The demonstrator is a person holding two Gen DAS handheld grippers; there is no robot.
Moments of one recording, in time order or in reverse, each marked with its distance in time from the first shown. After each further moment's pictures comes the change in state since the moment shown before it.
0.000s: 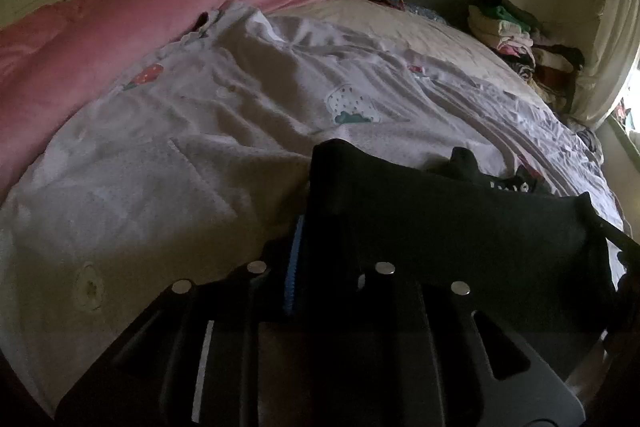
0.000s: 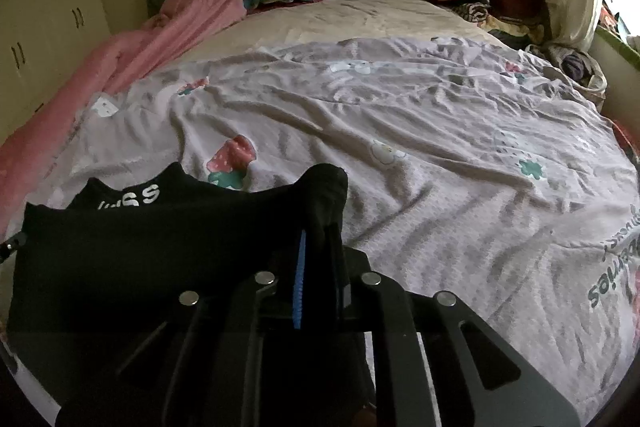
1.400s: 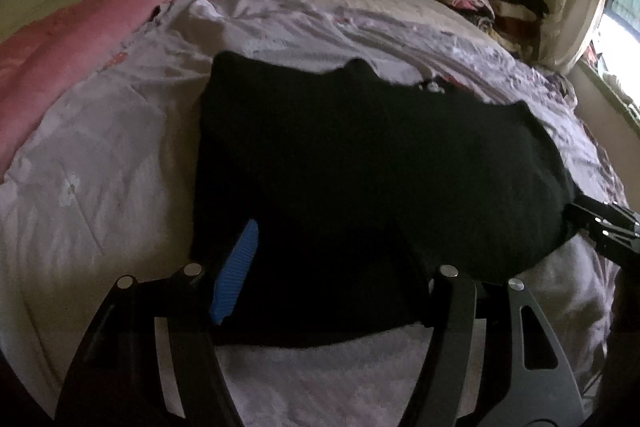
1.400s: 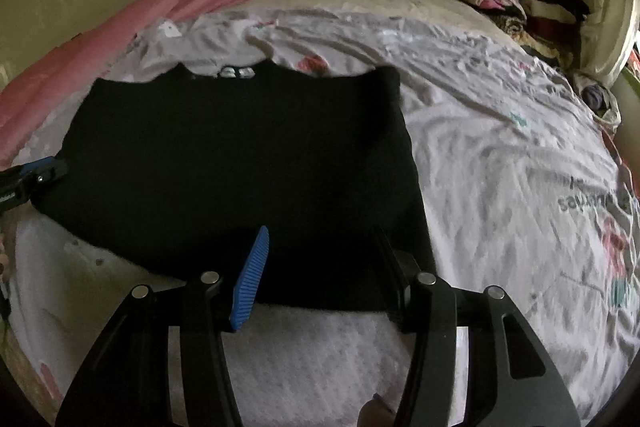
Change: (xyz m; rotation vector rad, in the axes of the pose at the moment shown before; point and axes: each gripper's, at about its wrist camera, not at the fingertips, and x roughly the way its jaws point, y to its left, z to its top) left arm -0.052 -0.070 -0.078 0.141 0.080 -0.053; right arm -0.090 0.036 -0.093 -0.192 0.098 0.046
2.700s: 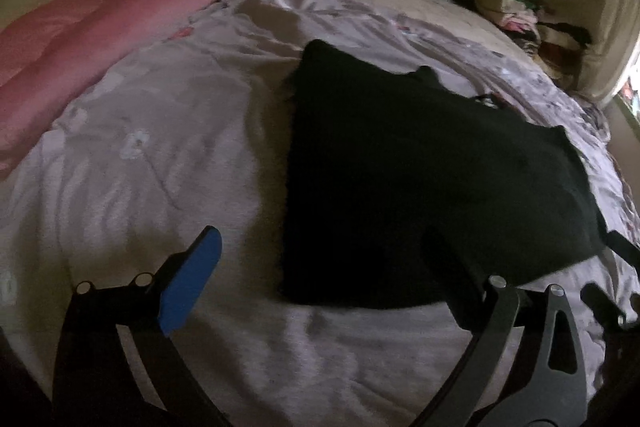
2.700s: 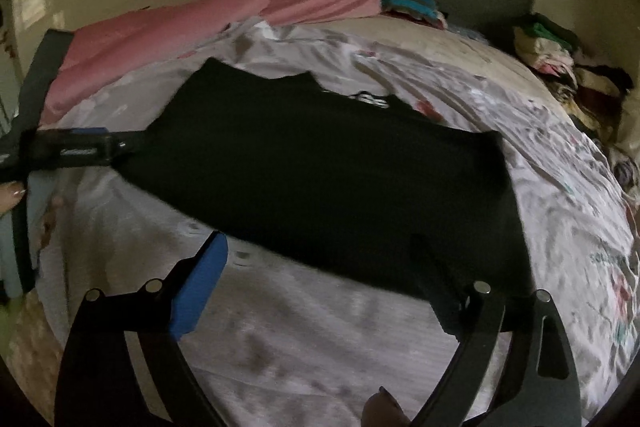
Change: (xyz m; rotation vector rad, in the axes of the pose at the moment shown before) left arm -0.022 0.041 -0.014 -0.153 -0.007 0.126; right arm -0.037 0.118 -0.011 -0.242 -0.107 0.121
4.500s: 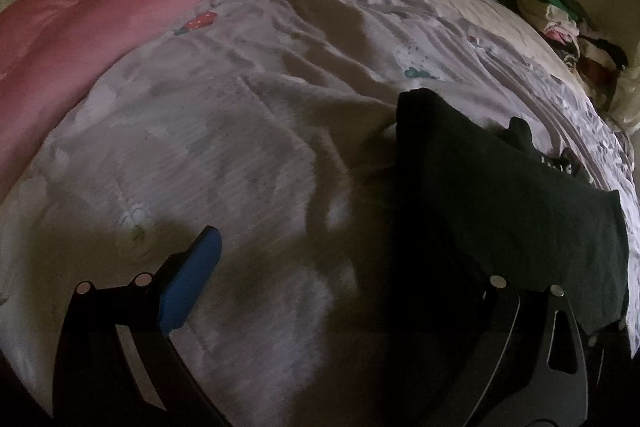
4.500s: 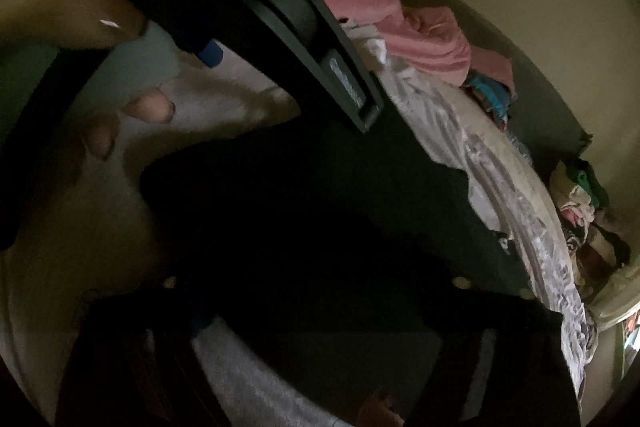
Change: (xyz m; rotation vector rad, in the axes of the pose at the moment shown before) left arm 0.071 0.049 0.079 -0.071 0.096 0.055; right arm 0.110 0.156 0.051 -0.493 -0.063 -0.076
